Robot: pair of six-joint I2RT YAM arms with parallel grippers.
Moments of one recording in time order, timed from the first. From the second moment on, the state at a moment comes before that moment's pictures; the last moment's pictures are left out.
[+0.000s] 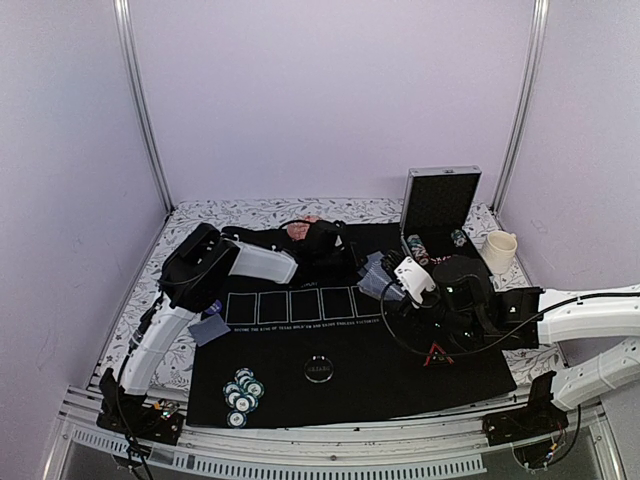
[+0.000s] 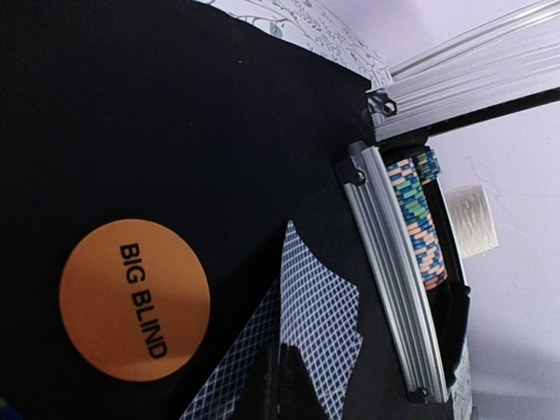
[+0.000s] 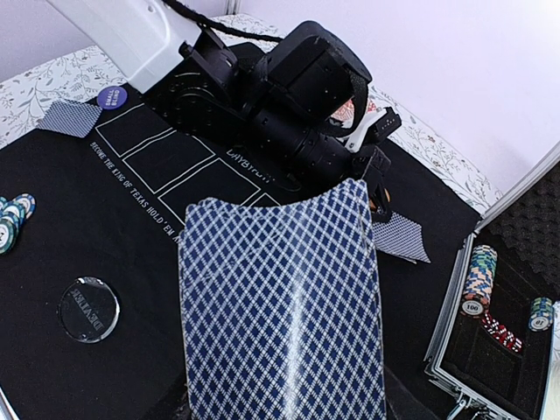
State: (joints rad) left arm -0.76 2.57 1.80 0.33 0.15 -0.88; right arm 1.06 1.19 0.67 0.01 0.36 -0.06
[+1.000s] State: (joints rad) left arm -0.75 2.33 1.57 0.37 0.16 -0.80; right arm 1.06 1.18 0.68 -0.03 0.36 -0.06
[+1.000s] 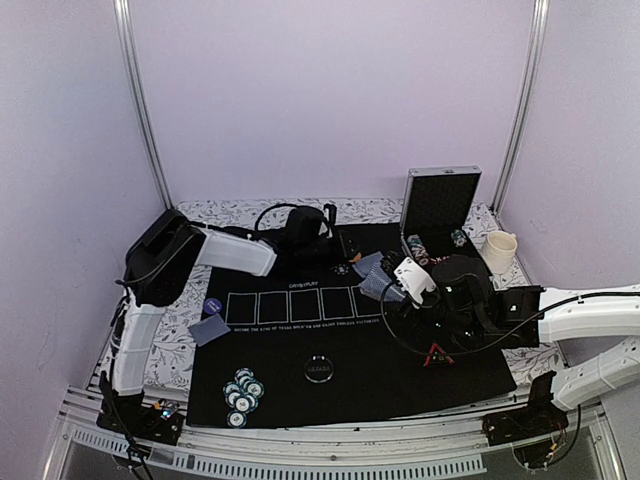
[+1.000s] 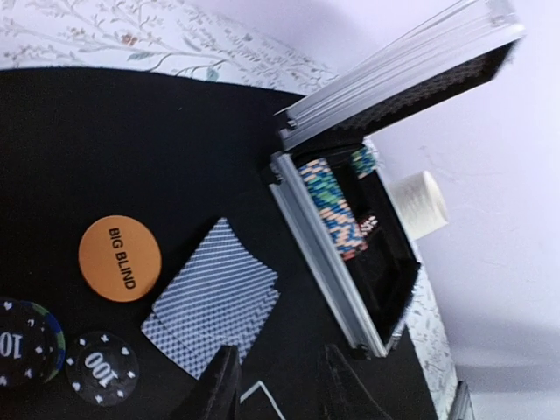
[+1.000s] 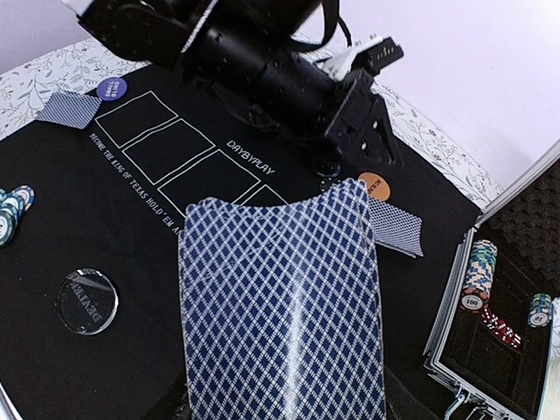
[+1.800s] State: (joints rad) left arm -0.74 1.38 0.90 0.27 0.52 -0.49; right arm 1.10 1.23 0.74 0.01 0.22 -0.07
